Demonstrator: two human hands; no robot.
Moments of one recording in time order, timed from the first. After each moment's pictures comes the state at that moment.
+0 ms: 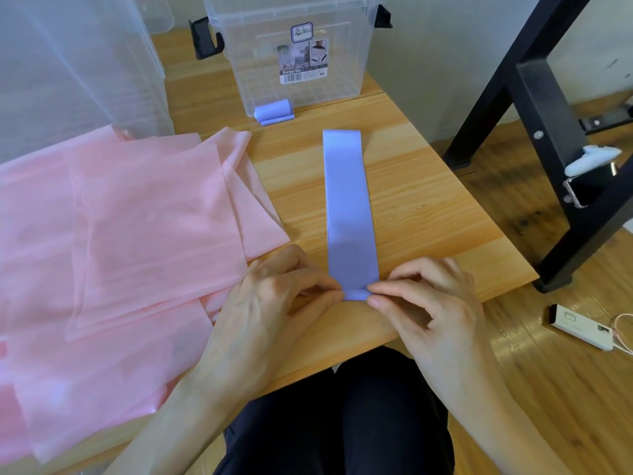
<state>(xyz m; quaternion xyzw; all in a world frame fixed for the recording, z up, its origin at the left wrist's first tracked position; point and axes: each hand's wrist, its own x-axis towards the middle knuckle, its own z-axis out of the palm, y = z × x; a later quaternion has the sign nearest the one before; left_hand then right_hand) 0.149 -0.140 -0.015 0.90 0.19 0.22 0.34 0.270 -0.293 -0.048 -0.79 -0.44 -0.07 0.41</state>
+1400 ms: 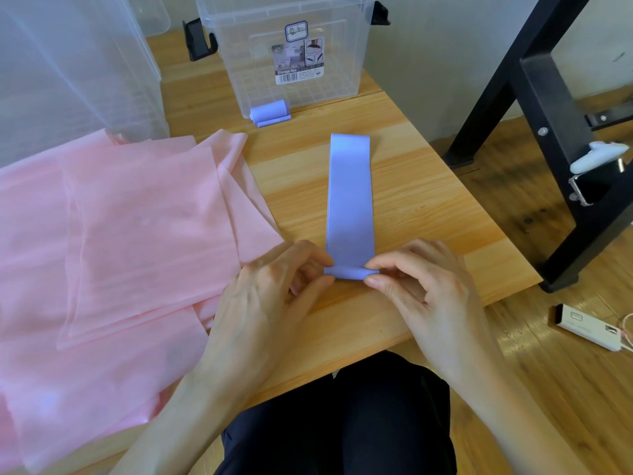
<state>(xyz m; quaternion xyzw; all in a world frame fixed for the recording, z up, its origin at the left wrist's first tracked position) 0.154 -0.140 -0.012 0.90 0.25 0.18 0.31 0.286 -0.282 -0.035 -0.80 -0.43 0.01 0.41</state>
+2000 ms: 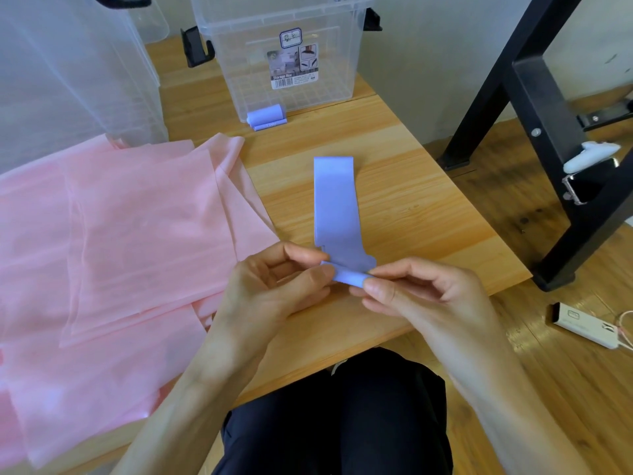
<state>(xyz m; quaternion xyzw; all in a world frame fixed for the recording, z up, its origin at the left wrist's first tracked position) 0.159 -0.152 0.006 0.54 0.33 0.17 0.76 0.269 -0.295 -0.002 -0.64 -0.19 0.34 0.66</state>
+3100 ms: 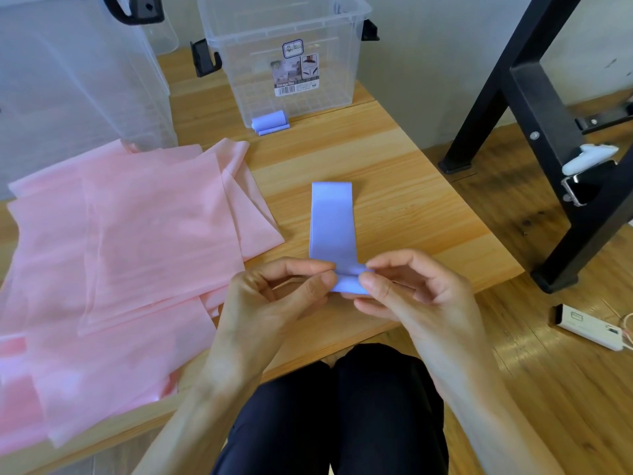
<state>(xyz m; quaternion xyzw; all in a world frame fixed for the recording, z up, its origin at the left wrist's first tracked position) 0.146 -0.169 0.012 0.58 0.33 0.20 0.72 0.252 -0.295 0.005 -0.60 -0.16 0.32 0.72</state>
